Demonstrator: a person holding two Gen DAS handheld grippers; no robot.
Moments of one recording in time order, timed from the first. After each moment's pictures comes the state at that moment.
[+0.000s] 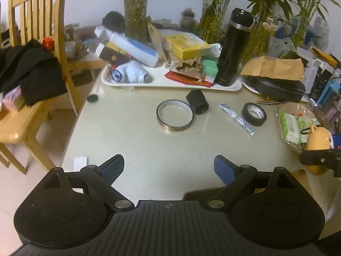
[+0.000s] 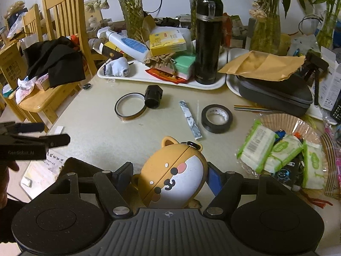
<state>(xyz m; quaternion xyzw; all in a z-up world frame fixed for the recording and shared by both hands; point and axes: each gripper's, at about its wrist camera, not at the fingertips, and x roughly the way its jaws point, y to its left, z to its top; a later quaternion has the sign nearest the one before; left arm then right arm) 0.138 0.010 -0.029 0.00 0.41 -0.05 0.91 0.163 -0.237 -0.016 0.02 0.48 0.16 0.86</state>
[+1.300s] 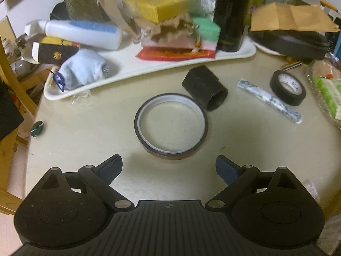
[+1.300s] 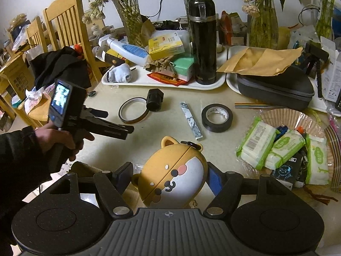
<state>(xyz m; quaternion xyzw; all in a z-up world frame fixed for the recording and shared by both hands) 0.272 -0.017 -0.130 0.11 0.46 -0.12 0.87 0.163 -0.261 -0.013 0.06 0.48 0.18 0.86</state>
